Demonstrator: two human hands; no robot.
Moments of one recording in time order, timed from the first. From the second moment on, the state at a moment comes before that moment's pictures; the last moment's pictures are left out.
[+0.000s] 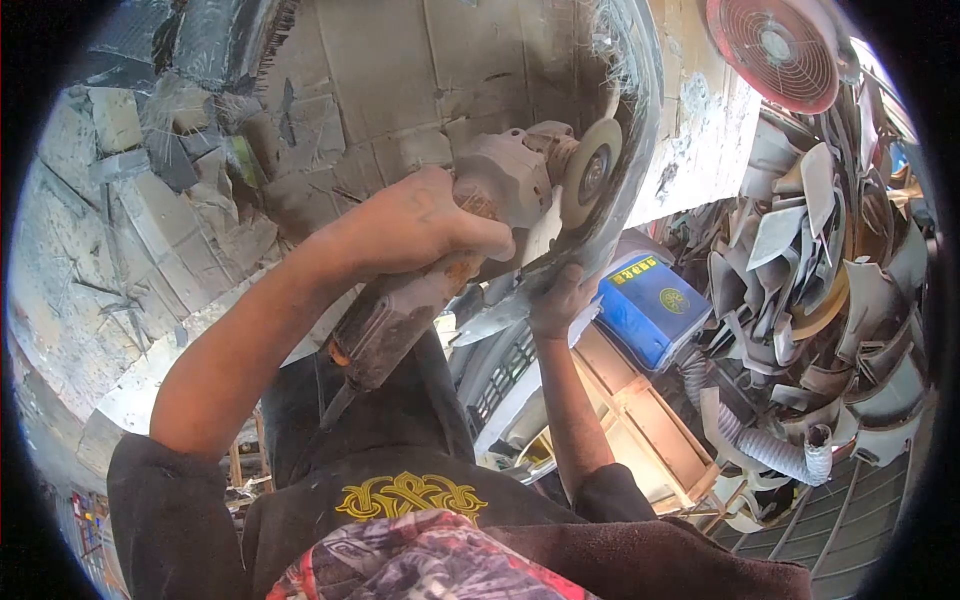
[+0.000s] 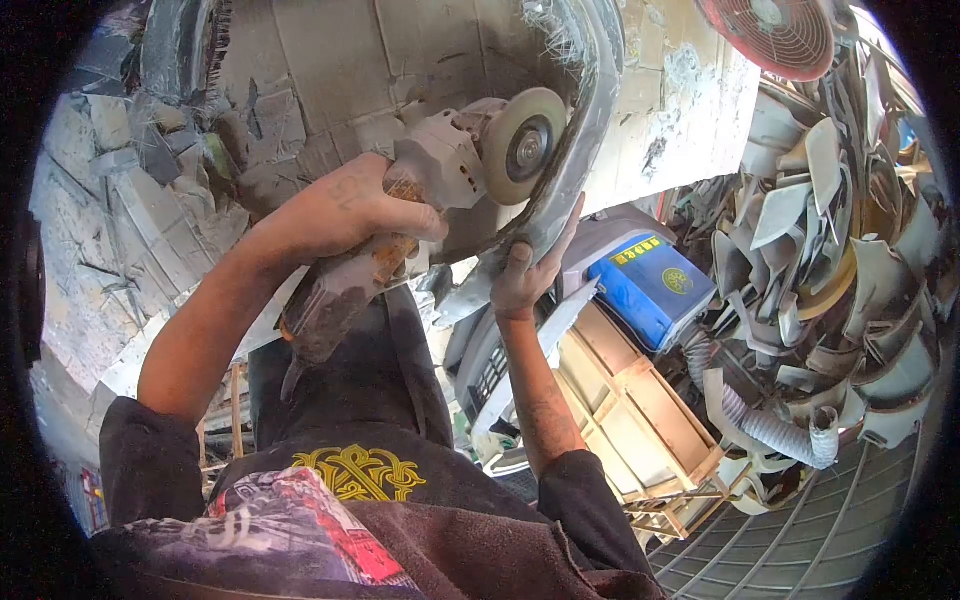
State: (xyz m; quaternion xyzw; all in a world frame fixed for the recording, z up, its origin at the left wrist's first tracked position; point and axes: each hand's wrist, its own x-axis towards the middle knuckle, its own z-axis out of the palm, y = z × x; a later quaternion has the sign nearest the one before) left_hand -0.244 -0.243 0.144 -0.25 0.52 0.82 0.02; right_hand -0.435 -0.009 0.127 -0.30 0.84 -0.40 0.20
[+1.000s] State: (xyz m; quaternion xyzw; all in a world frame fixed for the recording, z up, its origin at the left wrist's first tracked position) left_hand -0.266 -0.260 0.145 -0.28 0.47 0.84 0.03; right_hand -0.425 -0.021 0.144 -0.30 0.86 -0.36 0.21
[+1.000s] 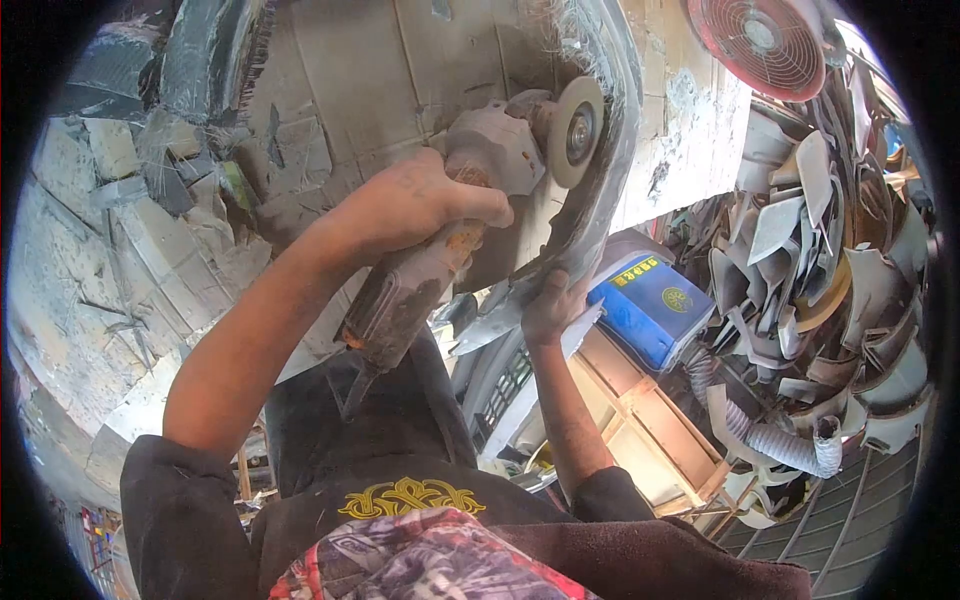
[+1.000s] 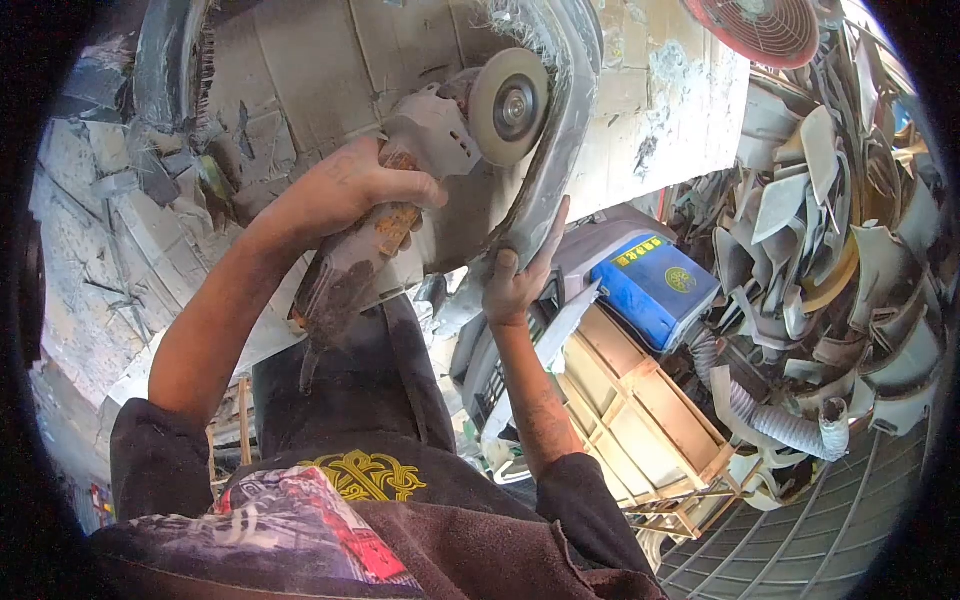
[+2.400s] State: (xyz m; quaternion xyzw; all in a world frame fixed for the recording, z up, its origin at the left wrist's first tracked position) left_hand -0.272 -0.264 0.144 -0.28 0.46 0.84 0.02; right_hand -0.422 -0.035 0.150 -0.32 0.85 -0.39 0.18
